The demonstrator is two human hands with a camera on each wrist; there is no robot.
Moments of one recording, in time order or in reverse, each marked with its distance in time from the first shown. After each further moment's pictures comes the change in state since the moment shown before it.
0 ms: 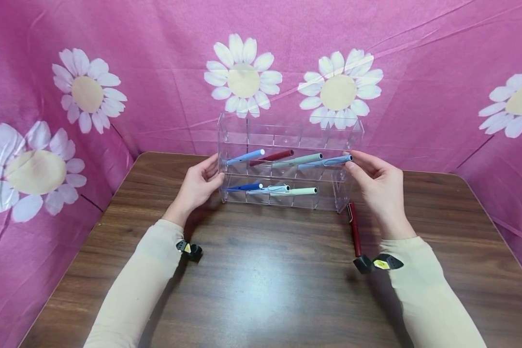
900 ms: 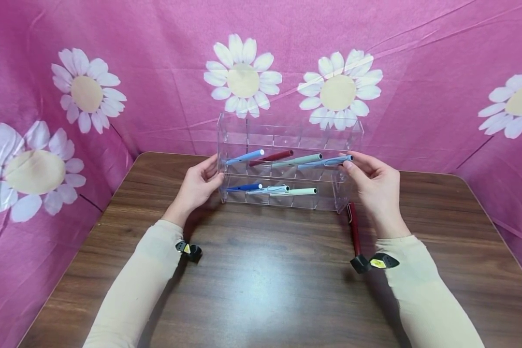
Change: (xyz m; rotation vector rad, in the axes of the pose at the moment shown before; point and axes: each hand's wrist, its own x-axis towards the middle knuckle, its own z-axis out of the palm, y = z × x) left_hand 0.000 -0.002 0.000 0.002 -0.001 0.015; right_hand 0.010 0.029 0.002 0.201 0.017 -0.001
